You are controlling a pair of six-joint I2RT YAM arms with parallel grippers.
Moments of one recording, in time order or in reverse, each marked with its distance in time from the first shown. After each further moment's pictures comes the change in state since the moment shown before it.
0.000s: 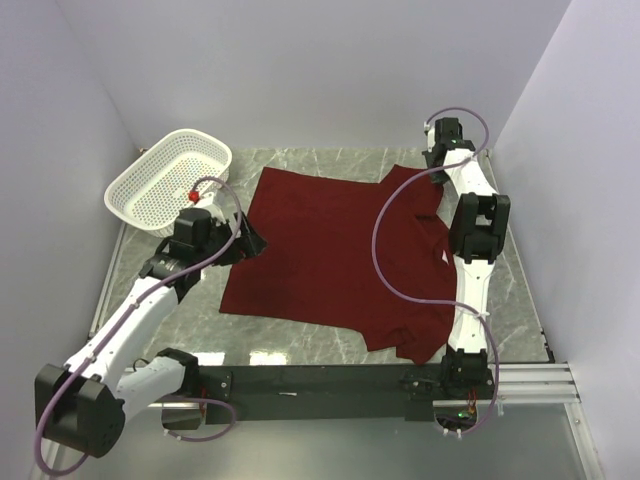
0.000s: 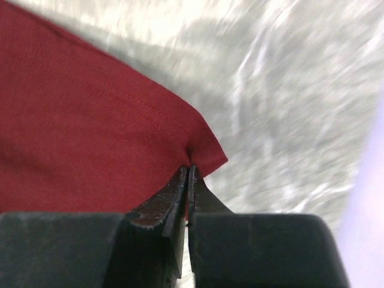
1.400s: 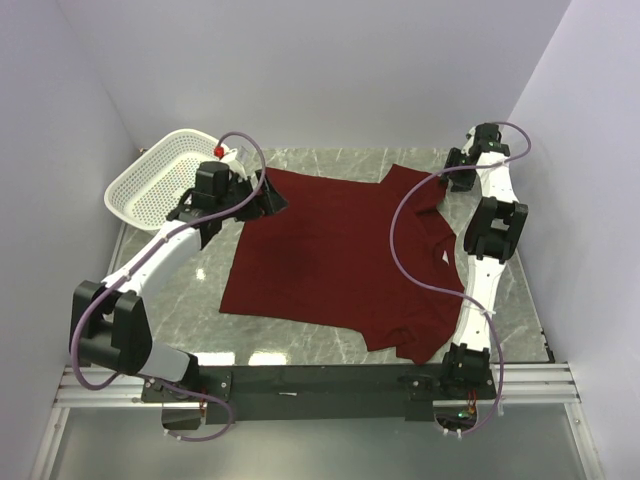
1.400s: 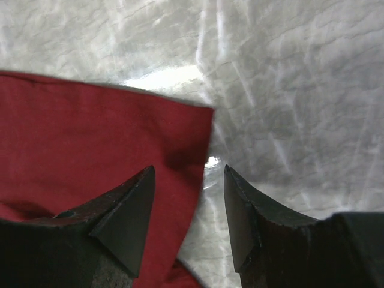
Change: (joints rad) left arm 0.012 0.439 0.325 0.173 0.146 0.043; right arm -0.192 0.182 0.265 -0.157 -0.398 0.390
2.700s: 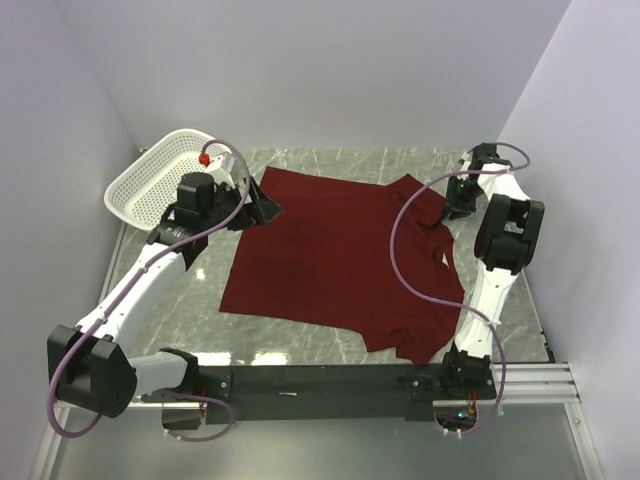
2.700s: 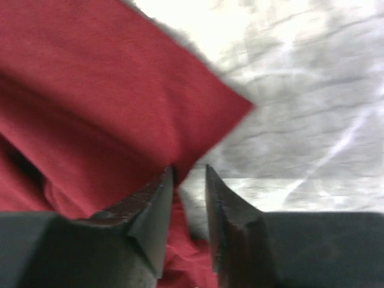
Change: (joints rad) left arm 0.000 -0.221 -0.092 -0.047 0.021 -0.046; right arm 0.008 -0.342 -0.598 0.044 0.029 -0.121
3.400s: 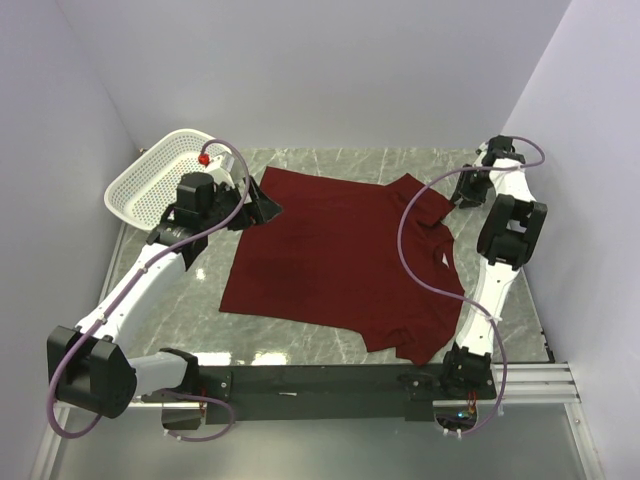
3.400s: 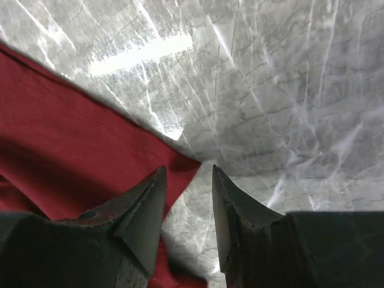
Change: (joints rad) left arm 0.000 -0.006 0.000 0.000 0.000 -0.006; right arm -0.069 0.149 0.257 -0.030 -0.051 0.065
